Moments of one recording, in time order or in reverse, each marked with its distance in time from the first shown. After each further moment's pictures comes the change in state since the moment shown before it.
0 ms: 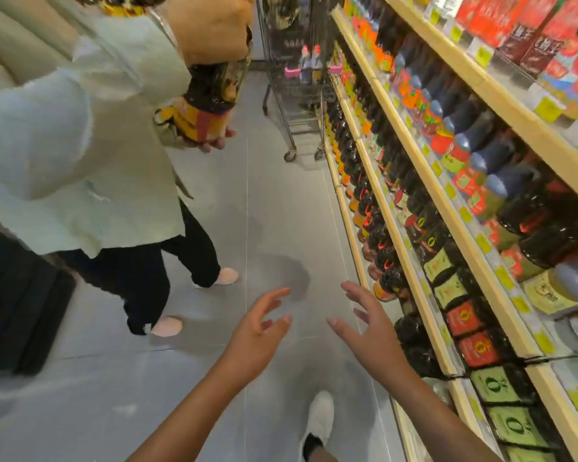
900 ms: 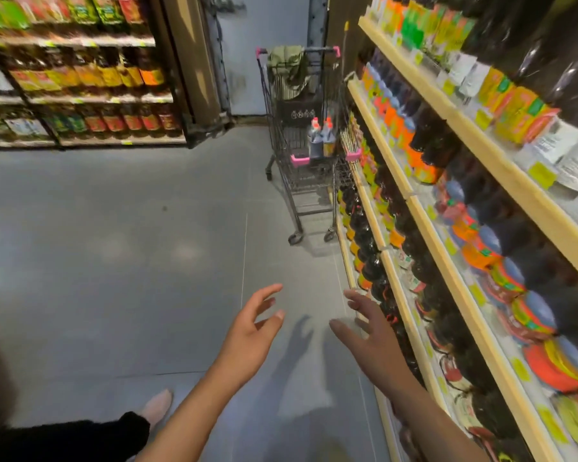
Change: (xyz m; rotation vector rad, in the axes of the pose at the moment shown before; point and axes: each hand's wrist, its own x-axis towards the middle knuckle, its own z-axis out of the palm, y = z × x) left_hand 0.603 0.154 -0.117 -0.097 0.132 0.114; right_hand 0.625 -0.072 -0.032 0.065 0.017 -0.003
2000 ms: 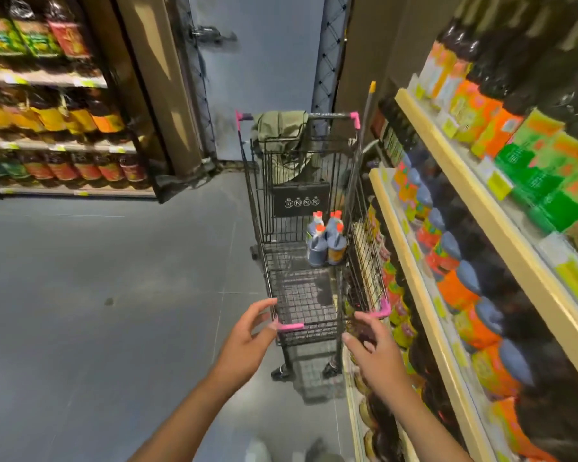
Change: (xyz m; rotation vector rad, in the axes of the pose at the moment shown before) left_hand 0.789 0.040 0.012 -0.015 0.028 -0.061; right_hand 0.799 0.008 -0.051 -0.081 0.018 0.167
